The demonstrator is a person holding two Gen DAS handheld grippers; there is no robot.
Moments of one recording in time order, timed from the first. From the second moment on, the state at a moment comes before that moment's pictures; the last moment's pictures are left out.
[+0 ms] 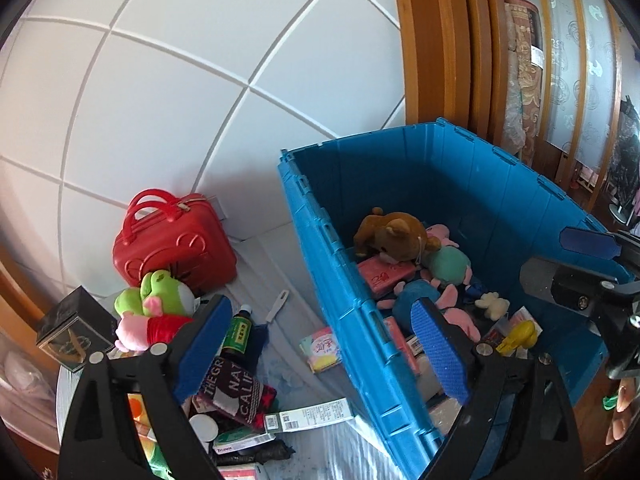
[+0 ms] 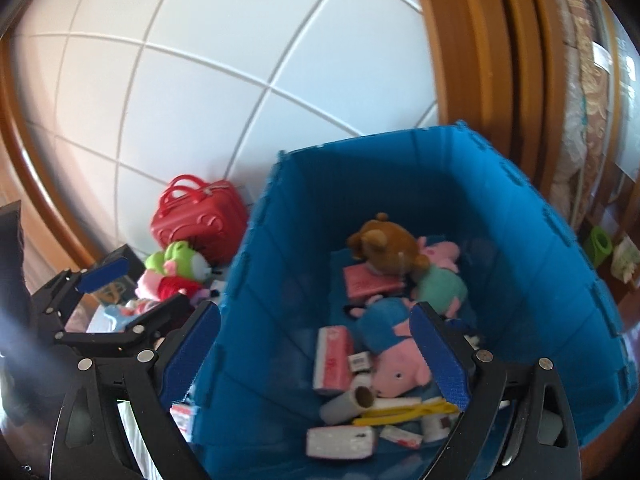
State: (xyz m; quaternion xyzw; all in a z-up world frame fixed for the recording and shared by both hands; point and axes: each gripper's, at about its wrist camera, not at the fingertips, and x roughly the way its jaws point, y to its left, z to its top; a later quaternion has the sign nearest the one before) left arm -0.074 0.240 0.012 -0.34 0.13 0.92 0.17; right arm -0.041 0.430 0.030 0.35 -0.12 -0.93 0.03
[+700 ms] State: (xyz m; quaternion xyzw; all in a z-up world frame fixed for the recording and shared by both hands) left arm -0.057 0.015 -0.053 -0.40 0.08 0.91 0.08; right arm -0.055 0.218 -0.004 0.40 -0.04 -0.91 0.12
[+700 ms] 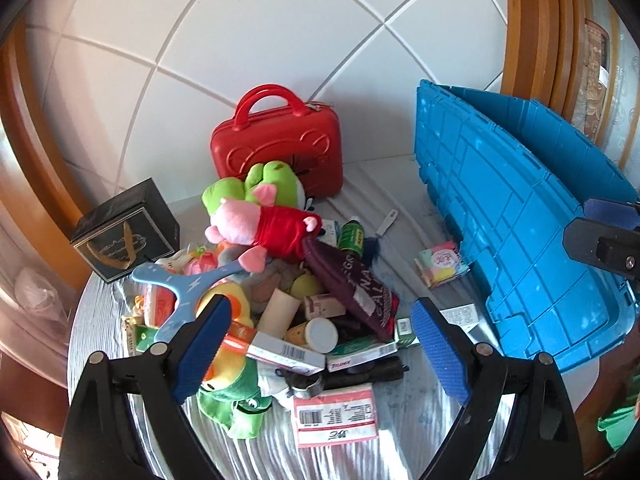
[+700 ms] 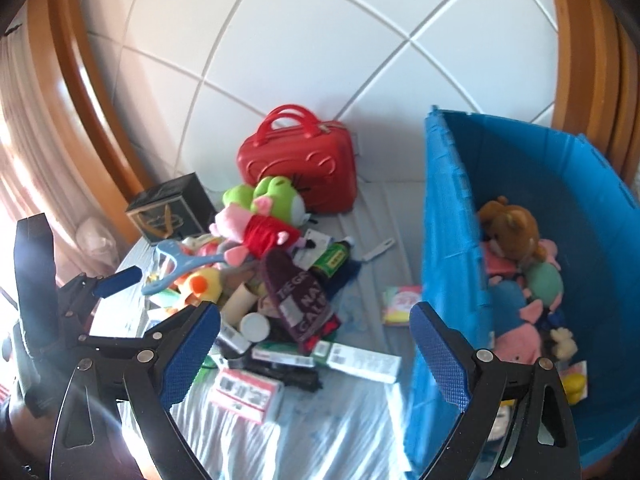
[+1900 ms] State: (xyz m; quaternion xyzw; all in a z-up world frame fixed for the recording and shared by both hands) left arm -0.196 -0.139 -0.190 -0.59 0.07 0.80 0.05; right arm -0.059 0.132 -0.095 0.48 -0.08 -0.87 0.09
